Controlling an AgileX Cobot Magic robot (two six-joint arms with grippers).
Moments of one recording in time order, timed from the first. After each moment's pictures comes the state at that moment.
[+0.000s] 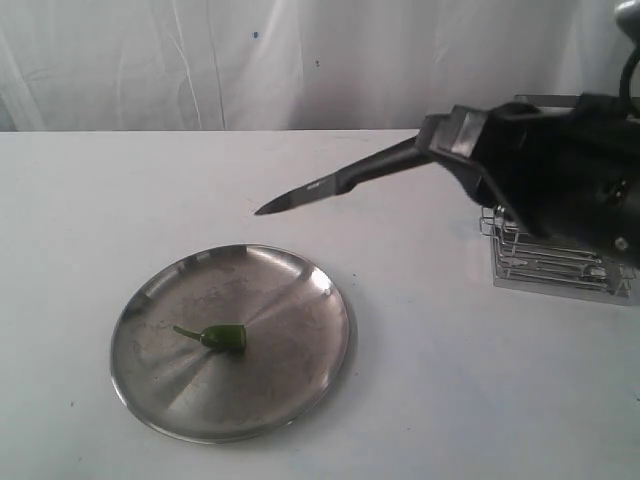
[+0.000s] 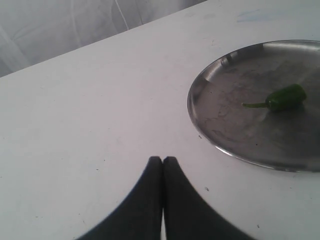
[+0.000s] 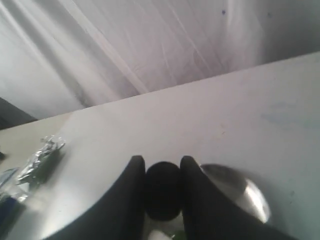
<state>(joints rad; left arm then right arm) -0.07 0.00 0.02 -0.15 0.34 0.39 0.59 0.95 -0.60 -0.57 -0.11 1.17</state>
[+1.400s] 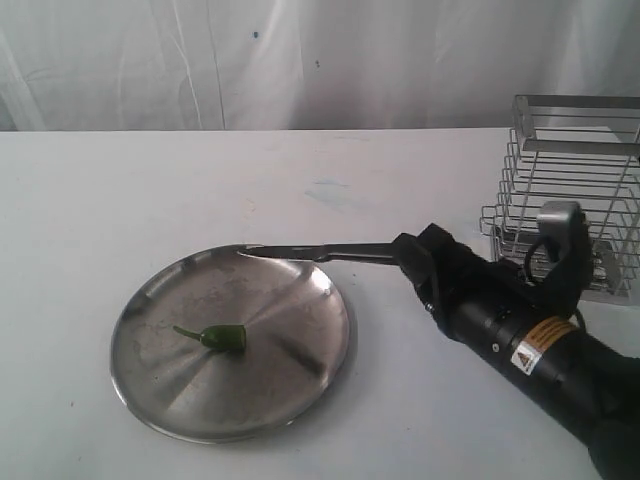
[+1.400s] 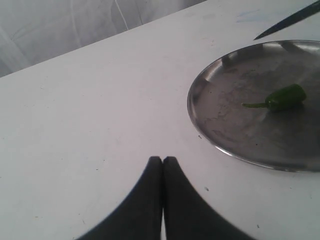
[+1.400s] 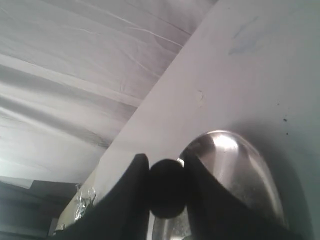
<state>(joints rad) -0.07 0.00 0.02 -0.15 0.34 0.39 0.59 1.60 -0.31 0.02 -1.06 1.09</state>
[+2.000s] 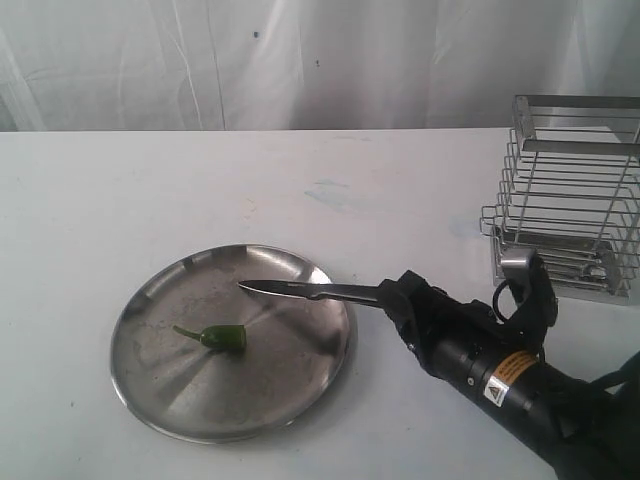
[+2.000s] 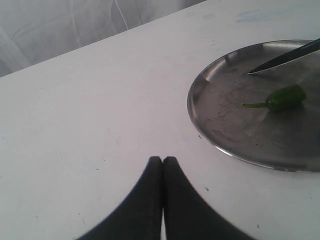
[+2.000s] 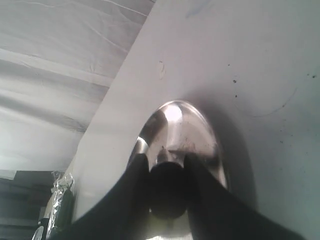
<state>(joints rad) -0.07 0.00 0.02 -0.15 0.34 0.39 0.59 1.86 -0.31 0.00 -1.23 1.13</state>
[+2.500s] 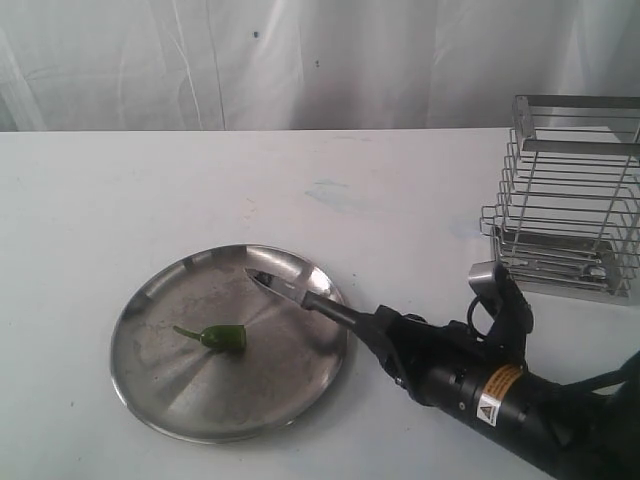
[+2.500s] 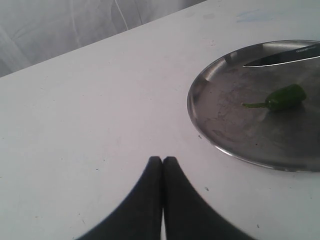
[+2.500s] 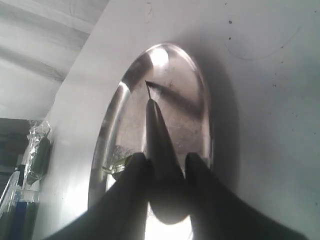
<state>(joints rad) -0.07 0.00 0.02 -0.15 0.34 0.39 0.59 1.86 -0.31 -0.15 -1.10 1.10</state>
